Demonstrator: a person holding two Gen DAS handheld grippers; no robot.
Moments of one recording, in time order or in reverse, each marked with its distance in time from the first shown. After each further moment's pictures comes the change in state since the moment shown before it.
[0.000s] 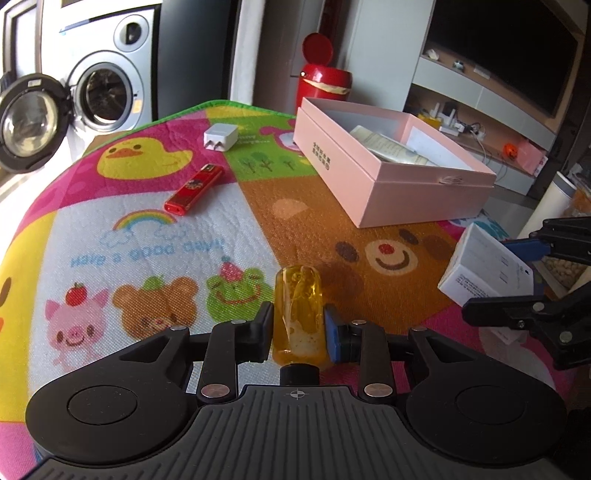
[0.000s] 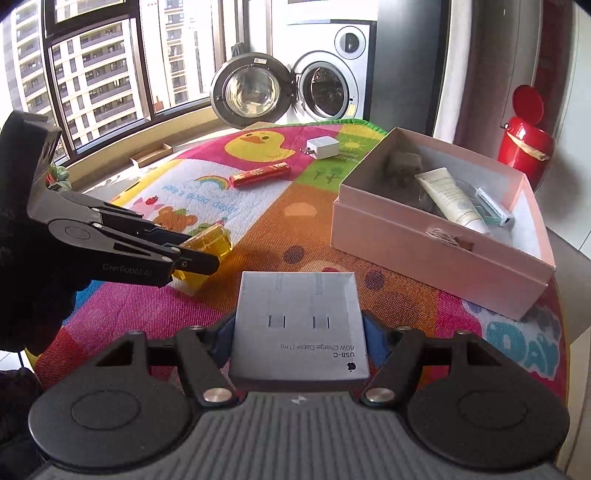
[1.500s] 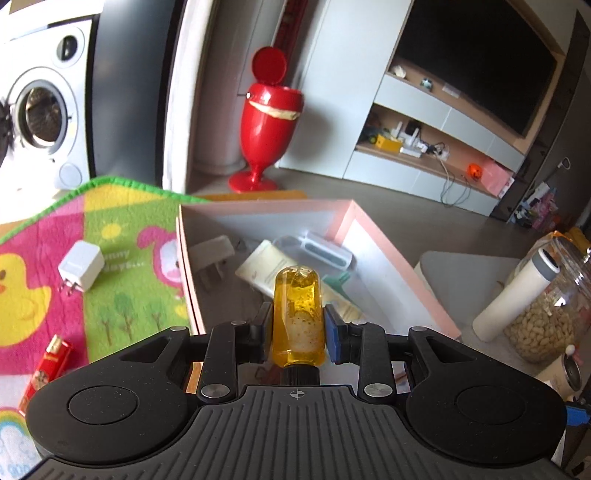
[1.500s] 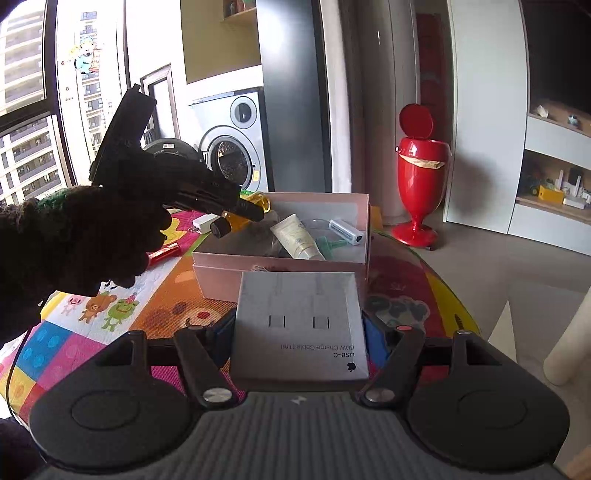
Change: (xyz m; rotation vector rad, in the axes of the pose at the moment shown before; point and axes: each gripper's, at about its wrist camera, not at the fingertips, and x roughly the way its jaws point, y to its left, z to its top) left arm 0.103 -0.065 0.161 -0.027 0.002 -0.125; right arm -0.080 -0.083 -0.034 0.236 -0.211 -0.193
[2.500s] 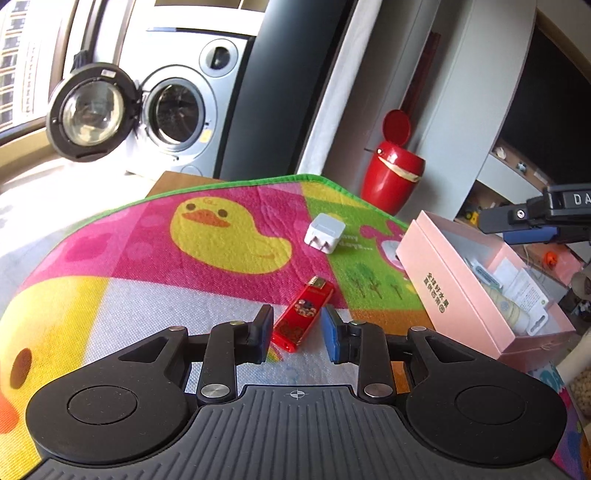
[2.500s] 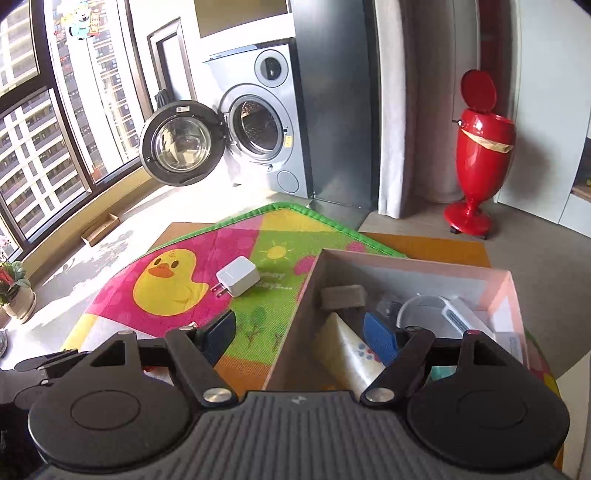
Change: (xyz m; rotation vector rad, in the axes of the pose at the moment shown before) left arm -0.095 0.157 -0.097 -0.233 -0.252 0.236; right arm 0.206 0.095 0.152 -0.024 0.189 0.094
